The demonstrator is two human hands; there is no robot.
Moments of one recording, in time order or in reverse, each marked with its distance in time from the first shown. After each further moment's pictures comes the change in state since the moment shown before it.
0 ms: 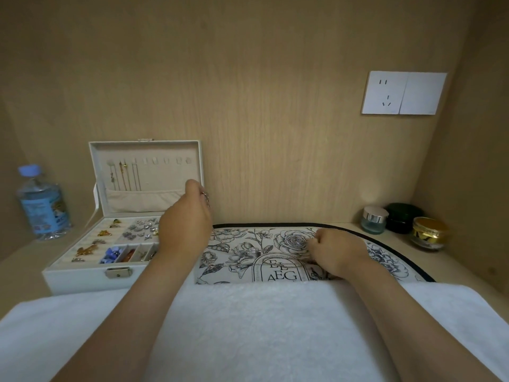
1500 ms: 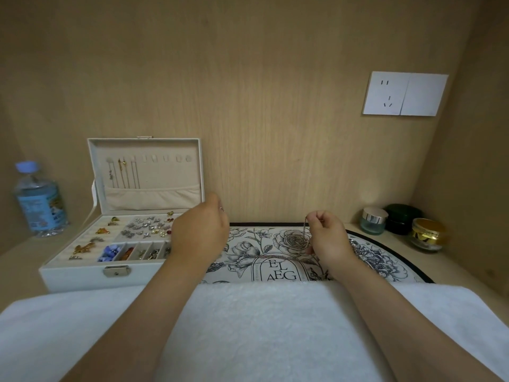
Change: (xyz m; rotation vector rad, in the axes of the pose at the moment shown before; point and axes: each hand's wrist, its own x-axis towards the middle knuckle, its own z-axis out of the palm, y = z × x) left_hand -0.012 0.012 0.011 0.199 -0.079 0.113; right_hand 0.014 -0.020 0.016 1.079 0.229 0.119
